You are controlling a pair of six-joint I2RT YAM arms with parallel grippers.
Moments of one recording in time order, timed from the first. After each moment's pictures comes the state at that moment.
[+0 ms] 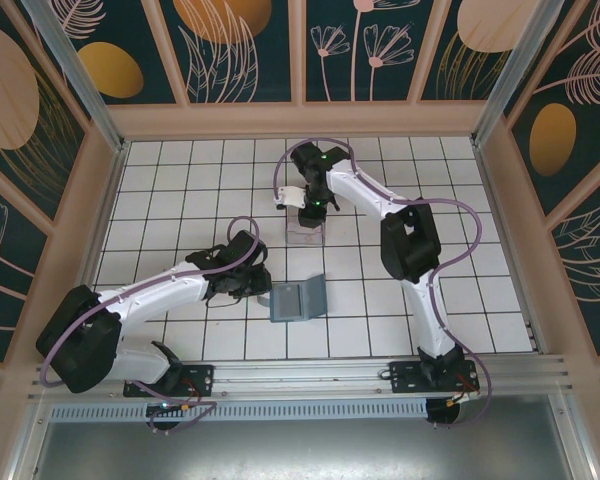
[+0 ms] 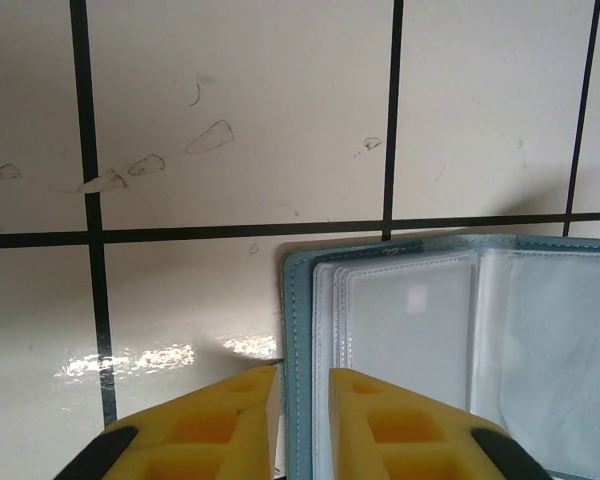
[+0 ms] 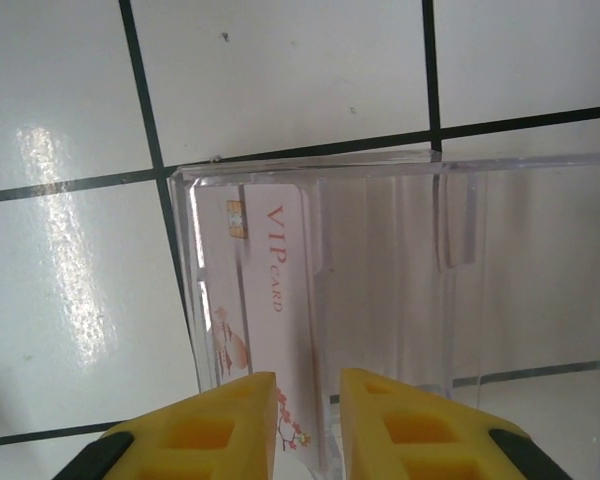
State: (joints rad) left arm -0.74 1.35 0.74 -0.48 0.08 -0.86; right arm 0.62 2.25 2.02 -1.12 -0.16 -0.88
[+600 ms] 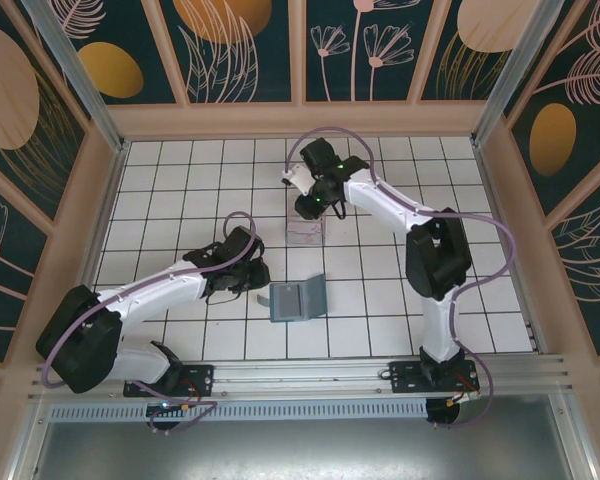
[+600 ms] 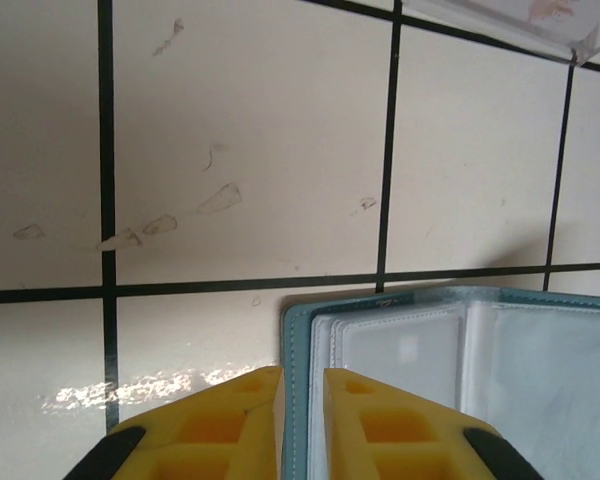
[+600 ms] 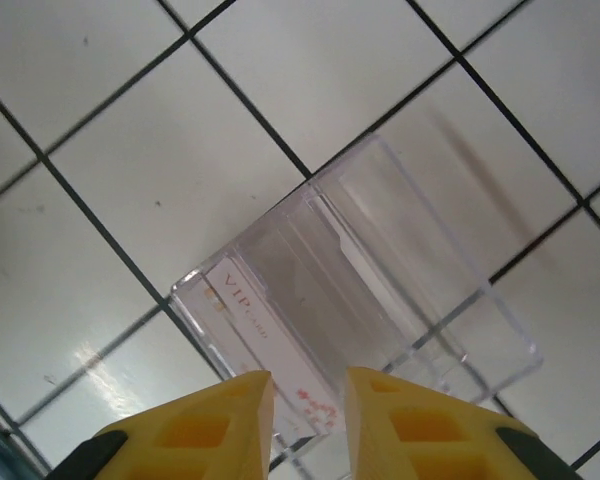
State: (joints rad) left arm -0.70 1.35 0.73 -0.42 0.07 -0.86; right arm 0.62 1.97 1.69 -0.77 -0.13 -0.24
